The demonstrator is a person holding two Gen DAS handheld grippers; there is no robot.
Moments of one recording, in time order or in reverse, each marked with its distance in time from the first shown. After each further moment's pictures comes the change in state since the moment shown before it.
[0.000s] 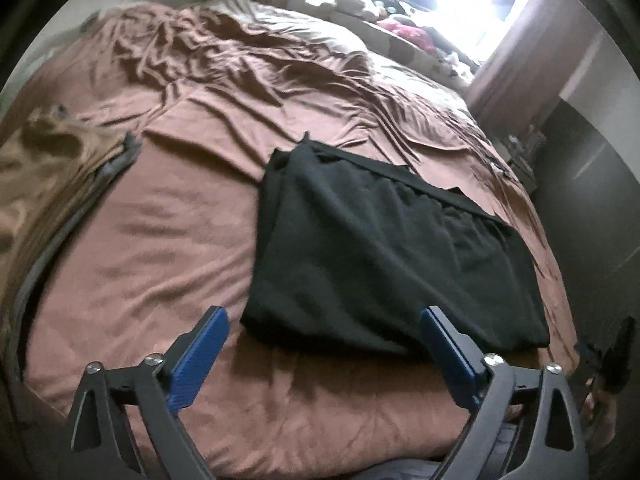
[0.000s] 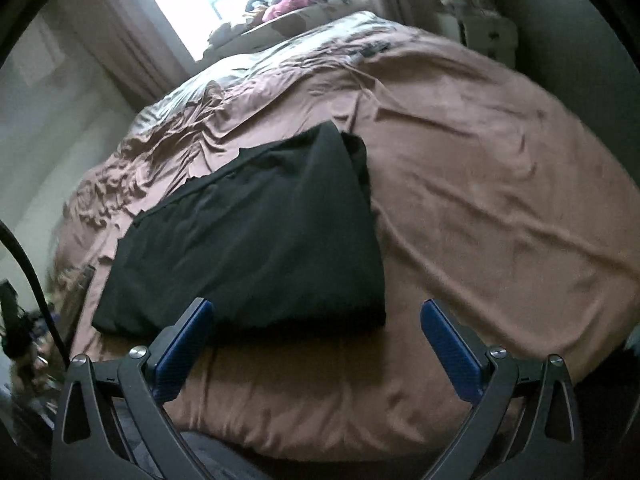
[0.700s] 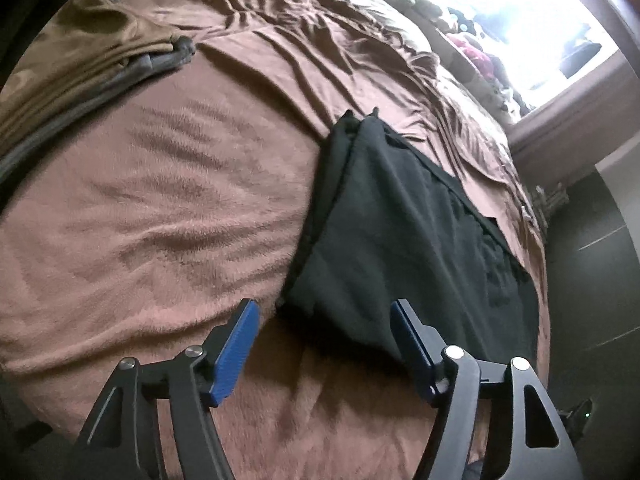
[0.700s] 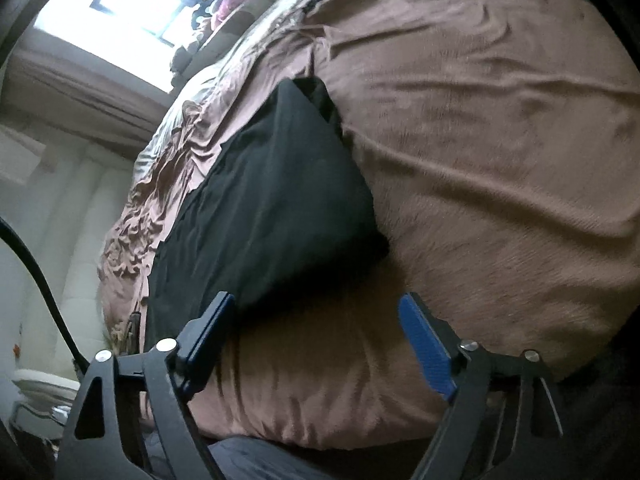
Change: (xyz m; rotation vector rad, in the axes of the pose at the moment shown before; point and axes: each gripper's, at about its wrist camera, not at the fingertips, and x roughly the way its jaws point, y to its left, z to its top) left arm 0.051 0.056 -0.010 -0.278 0.062 -0.017; right arm 0.044 -0.058 -0.025 0.355 0.082 0.163
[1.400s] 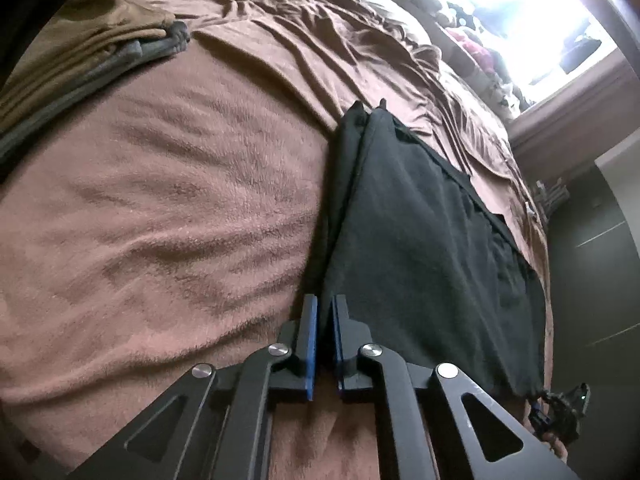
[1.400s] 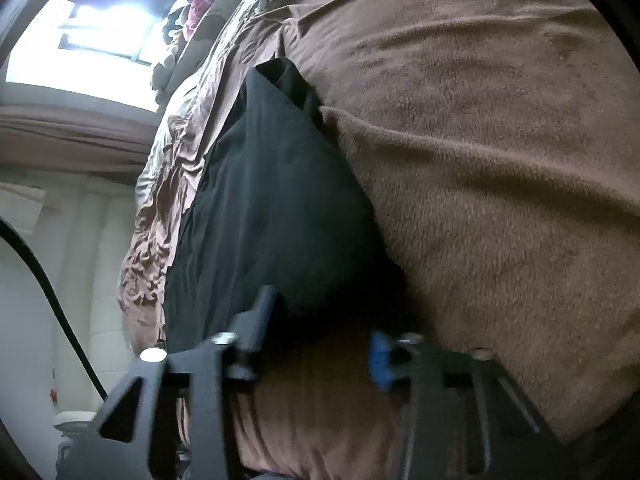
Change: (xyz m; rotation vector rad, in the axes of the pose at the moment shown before) left arm 0.012 0.014 0.002 0.010 0.005 -0.016; right arm 0.047 -0.026 0.020 0.160 0.032 0.072
